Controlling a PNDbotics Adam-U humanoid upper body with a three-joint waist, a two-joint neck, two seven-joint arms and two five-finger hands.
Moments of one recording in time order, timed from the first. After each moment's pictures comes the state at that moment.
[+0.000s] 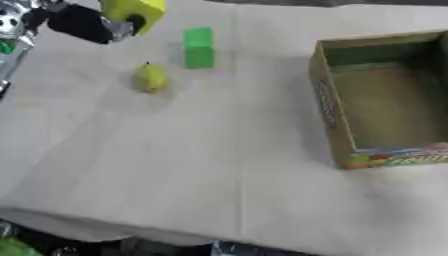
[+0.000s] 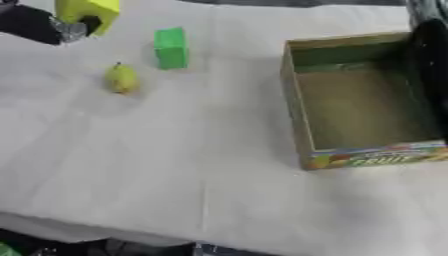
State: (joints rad) left arm -0.77 0.64 -0.31 -1.67 -0.16 0.34 -0.14; right arm -1.06 -0.50 0.14 -1.36 -0.25 0.20 0.09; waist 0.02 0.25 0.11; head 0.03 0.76
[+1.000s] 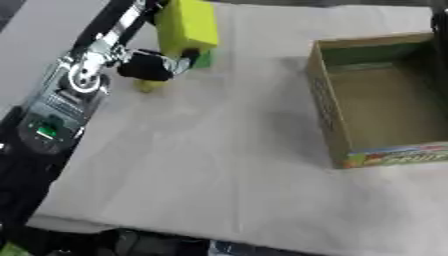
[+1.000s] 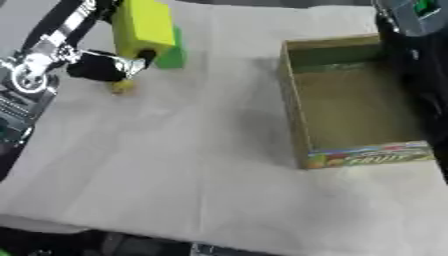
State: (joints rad) left arm -0.68 0.45 -0.32 -1.72 -0.39 0.27 -0.09; right arm -1.12 -0.44 0.21 -1.39 0.05 0.22 0.23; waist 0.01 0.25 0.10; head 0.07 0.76
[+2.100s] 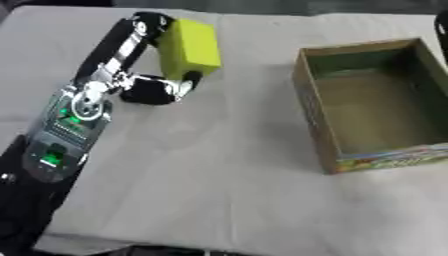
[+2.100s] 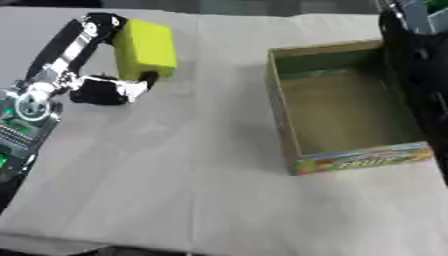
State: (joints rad) left arm -0.66 0.40 -0.34 -1.73 -0.40 0.23 -0.07; right arm -1.10 -0.48 0.16 -1.43 -0.05 0.25 0.18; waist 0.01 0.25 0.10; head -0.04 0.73
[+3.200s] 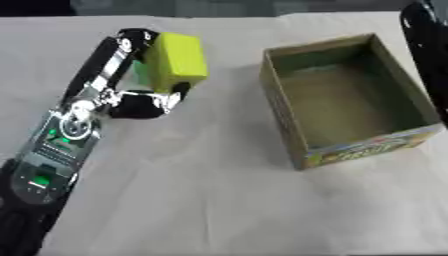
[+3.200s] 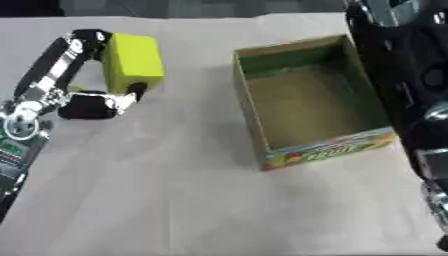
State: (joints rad) left arm -0.68 0.30 -0.36 -1.66 -0.39 0.19 -0.04; right arm -1.09 -0.50 0.15 -1.45 -0.07 0.27 0.15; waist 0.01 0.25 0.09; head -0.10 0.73
